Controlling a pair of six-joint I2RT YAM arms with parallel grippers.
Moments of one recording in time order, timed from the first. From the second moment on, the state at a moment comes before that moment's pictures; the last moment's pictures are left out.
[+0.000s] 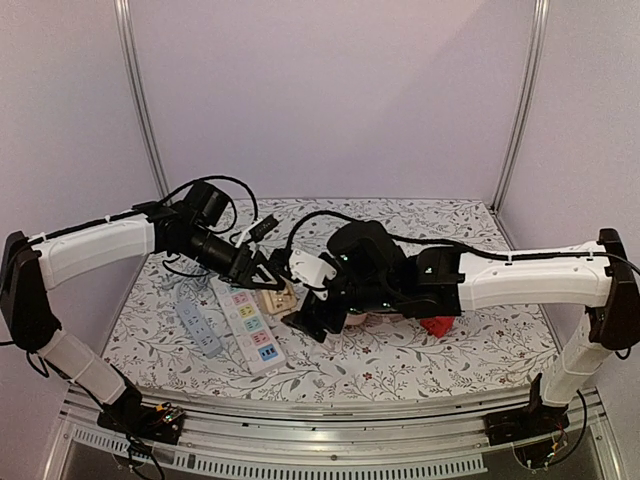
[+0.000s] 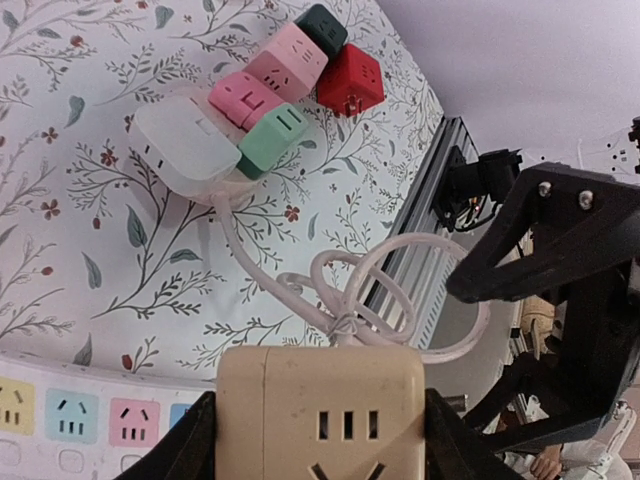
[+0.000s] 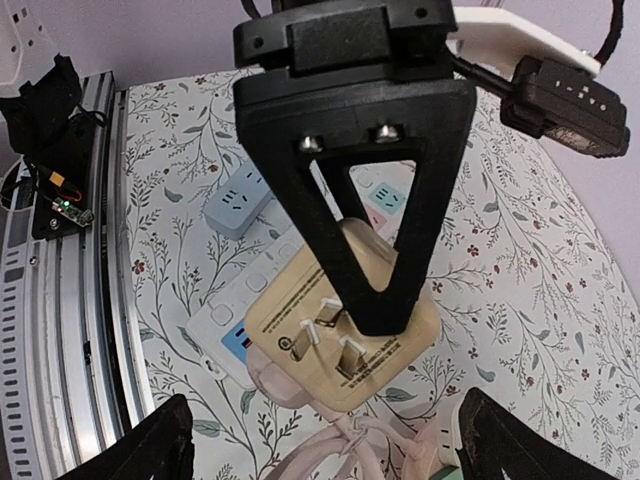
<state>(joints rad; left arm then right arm) -0.56 1.49 1.13 -0.62 0.79 -0.19 1.22 1.66 1.31 -0.21 0.10 -0.20</state>
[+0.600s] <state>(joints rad) -0.56 1.49 1.13 -0.63 0.78 -0.19 1.16 1.81 1.31 -0.21 -0.01 -0.23</state>
